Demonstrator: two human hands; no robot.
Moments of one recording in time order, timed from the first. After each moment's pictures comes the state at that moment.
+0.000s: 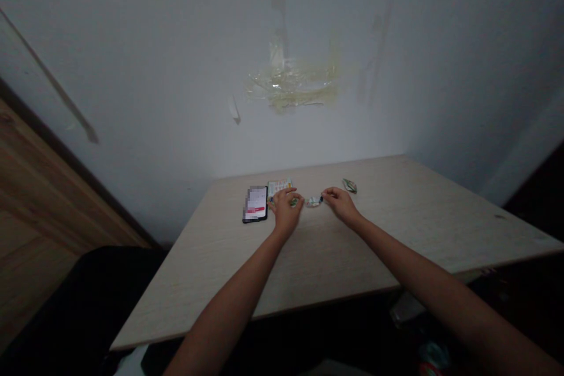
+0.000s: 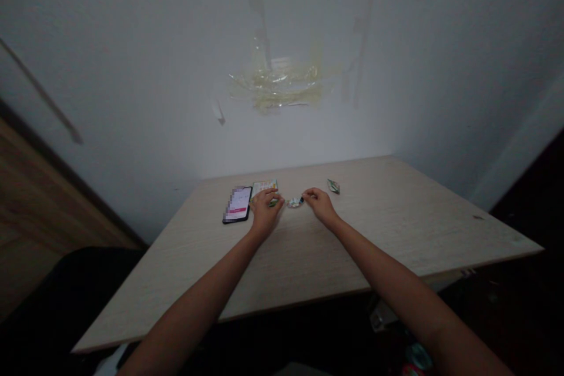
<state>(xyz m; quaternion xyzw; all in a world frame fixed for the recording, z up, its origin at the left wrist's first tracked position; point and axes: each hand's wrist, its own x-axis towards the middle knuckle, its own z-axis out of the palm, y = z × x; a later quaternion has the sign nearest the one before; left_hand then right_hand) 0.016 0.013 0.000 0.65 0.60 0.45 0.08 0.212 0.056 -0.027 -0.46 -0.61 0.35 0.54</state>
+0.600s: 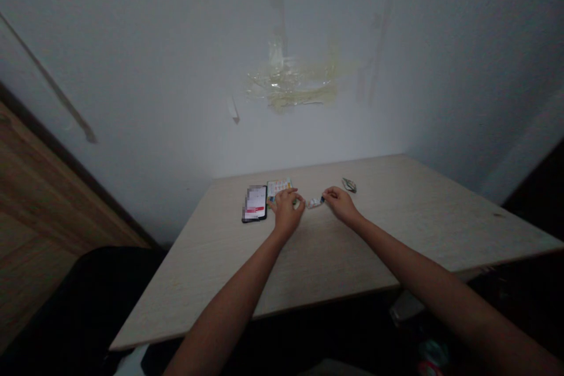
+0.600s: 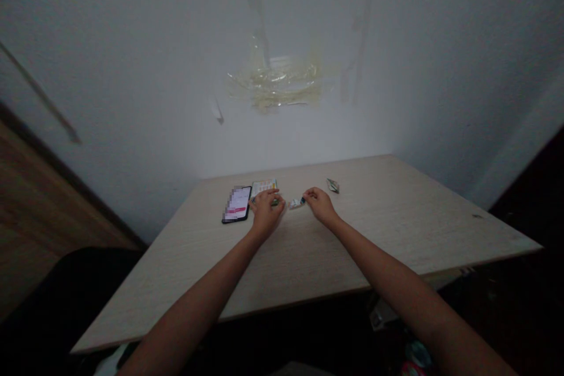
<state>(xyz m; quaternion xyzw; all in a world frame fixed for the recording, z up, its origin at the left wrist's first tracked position) 0.017 0.013 -0.005 0.69 0.59 0.42 0.05 0.214 0.064 -0.042 -0.46 -0.62 0.33 0.55</state>
